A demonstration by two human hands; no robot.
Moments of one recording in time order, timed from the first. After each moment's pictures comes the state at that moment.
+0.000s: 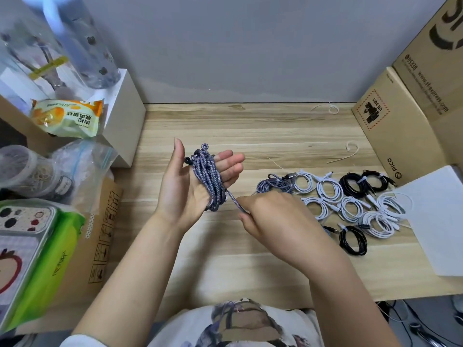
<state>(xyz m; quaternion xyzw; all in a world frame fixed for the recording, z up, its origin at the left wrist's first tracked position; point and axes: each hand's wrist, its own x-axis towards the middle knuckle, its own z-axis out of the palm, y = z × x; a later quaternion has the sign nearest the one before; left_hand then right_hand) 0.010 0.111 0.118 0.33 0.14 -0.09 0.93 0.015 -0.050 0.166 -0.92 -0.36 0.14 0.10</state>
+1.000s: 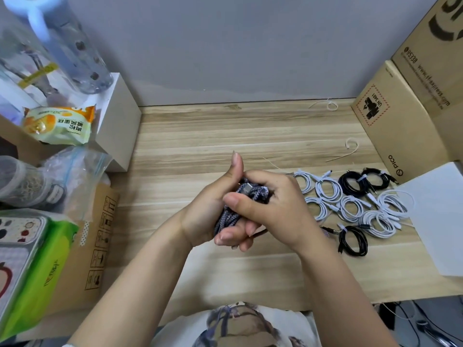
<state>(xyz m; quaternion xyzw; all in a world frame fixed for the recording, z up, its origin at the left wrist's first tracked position) 0.010 0.070 0.145 0.50 -0.01 -0.35 0.79 0.030 -0.059 0.153 -0.72 -0.18 0.22 0.63</state>
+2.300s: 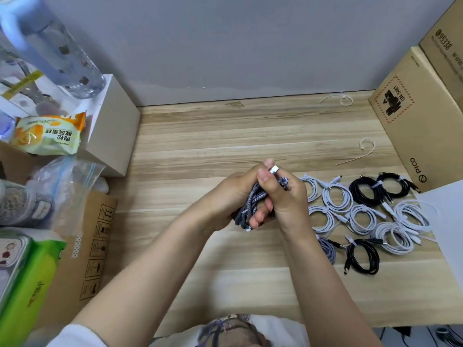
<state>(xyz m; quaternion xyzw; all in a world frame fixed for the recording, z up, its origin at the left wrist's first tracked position) 0.074 0.040 0.123 0.63 0.12 -0.28 0.71 0.079 -0.063 0.108 -0.56 0.05 0.19 0.80</state>
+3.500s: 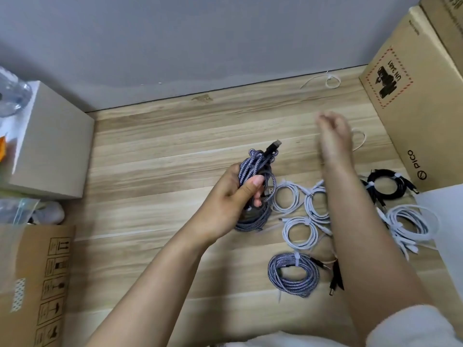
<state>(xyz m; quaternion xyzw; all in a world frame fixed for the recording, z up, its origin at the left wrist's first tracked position) 0.137 -0.002 0.065 0.70 0.02 -0.12 0.70 0.274 -0.171 0.008 -0.75 0.19 0.04 0.63</state>
